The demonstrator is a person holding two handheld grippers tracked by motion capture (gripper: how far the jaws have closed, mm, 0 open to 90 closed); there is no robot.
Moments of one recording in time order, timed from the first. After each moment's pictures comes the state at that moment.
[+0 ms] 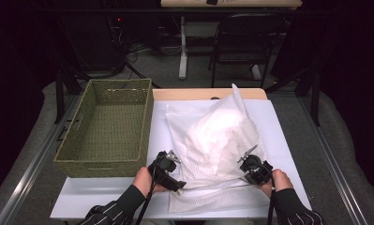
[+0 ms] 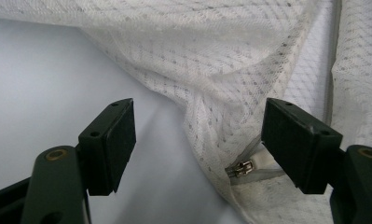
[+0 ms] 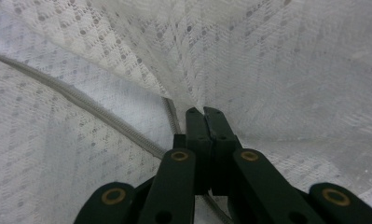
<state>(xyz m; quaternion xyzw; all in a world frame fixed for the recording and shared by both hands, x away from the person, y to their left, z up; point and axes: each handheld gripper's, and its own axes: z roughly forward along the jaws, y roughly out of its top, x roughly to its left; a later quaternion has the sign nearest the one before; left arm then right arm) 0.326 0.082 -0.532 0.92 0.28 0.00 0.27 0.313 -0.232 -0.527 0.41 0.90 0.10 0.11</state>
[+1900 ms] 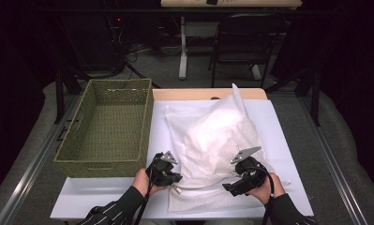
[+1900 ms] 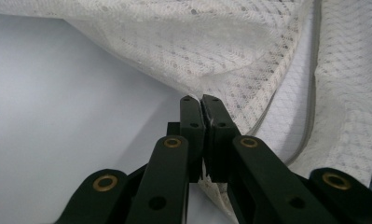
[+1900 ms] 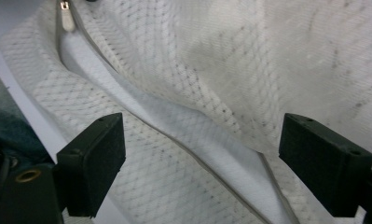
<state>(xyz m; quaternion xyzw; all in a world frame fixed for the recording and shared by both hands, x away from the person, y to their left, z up) 0.323 0.091 -0.537 0.91 0.28 -0.01 0.31 0.286 -0.205 -0.490 0.35 0.89 0.27 0.08</state>
